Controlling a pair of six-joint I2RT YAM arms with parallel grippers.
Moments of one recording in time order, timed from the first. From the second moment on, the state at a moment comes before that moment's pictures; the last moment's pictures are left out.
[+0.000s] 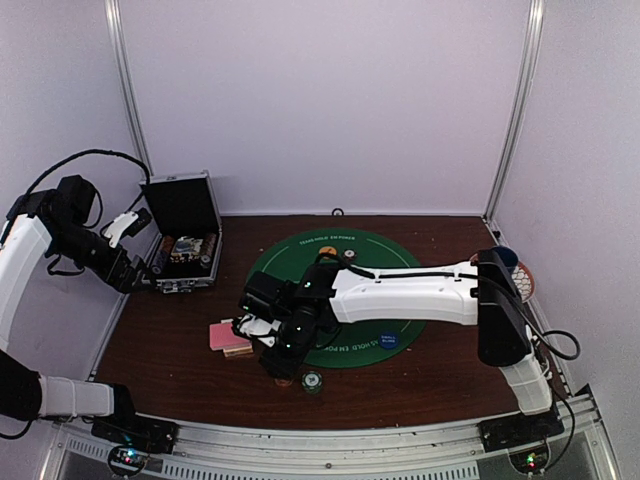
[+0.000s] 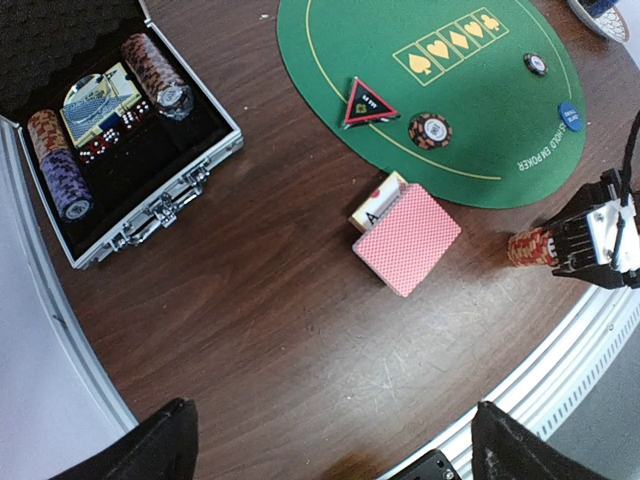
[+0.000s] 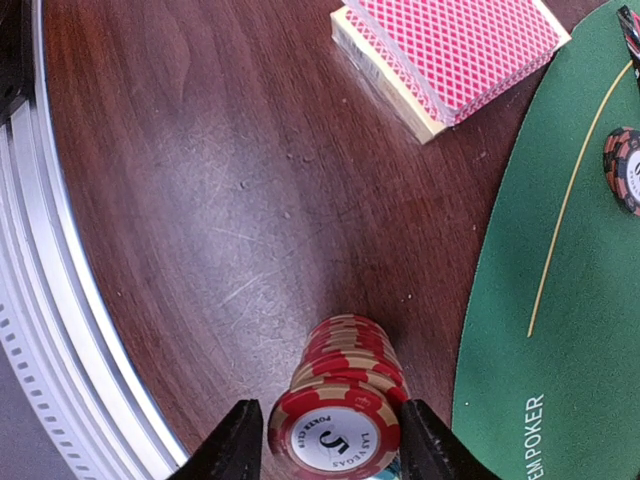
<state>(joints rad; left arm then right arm) 0.09 1.13 1.29 -1.34 0.43 0.55 1.24 2.24 1.96 -0.92 -0.05 0.08</state>
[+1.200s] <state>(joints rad) 0.09 1.13 1.29 -1.34 0.43 0.55 1.26 2.25 1.99 -0.92 0.02 0.05</state>
